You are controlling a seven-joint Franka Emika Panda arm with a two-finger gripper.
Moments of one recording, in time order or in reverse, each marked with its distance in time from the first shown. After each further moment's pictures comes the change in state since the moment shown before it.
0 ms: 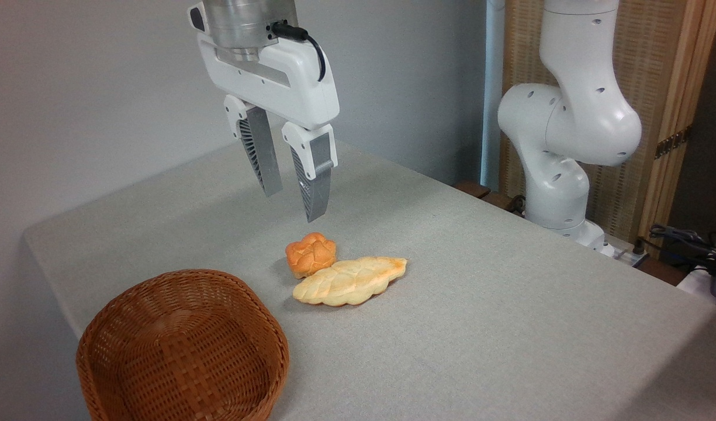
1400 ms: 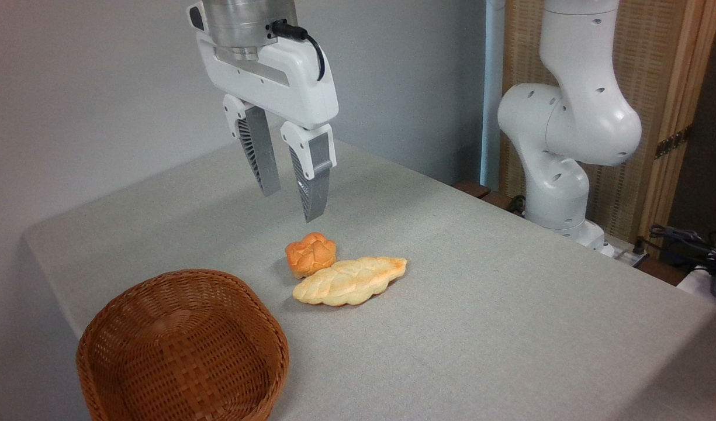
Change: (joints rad) arm 0.000 0.000 0.000 0.001 0.000 0.010 0.000
